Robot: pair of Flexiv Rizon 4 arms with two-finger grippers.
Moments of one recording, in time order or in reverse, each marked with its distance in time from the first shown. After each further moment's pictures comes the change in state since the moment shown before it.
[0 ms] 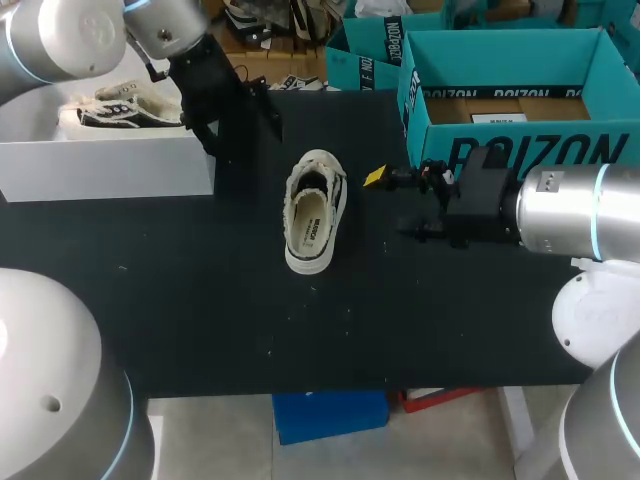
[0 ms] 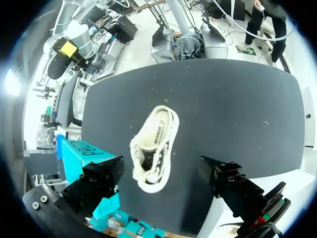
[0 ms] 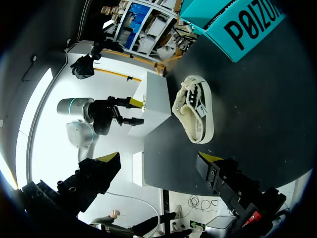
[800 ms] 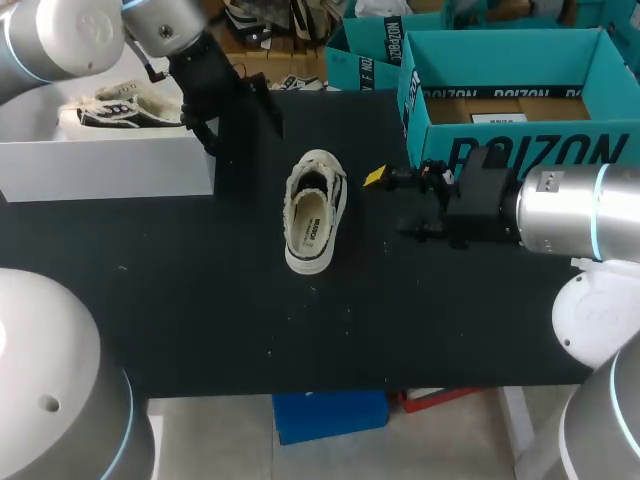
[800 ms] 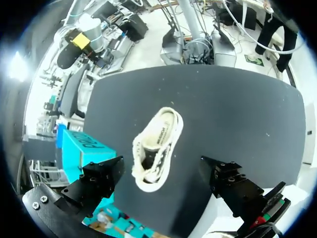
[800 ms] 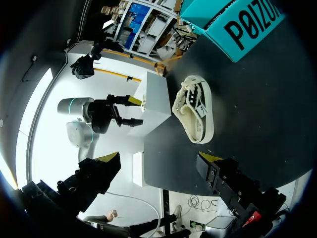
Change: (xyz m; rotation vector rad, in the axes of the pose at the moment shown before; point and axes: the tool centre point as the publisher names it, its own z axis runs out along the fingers) left arm -0.004 0.000 -0.005 0.015 -0.027 -0.130; right arm 0.000 0.000 0.000 0.000 0.000 0.000
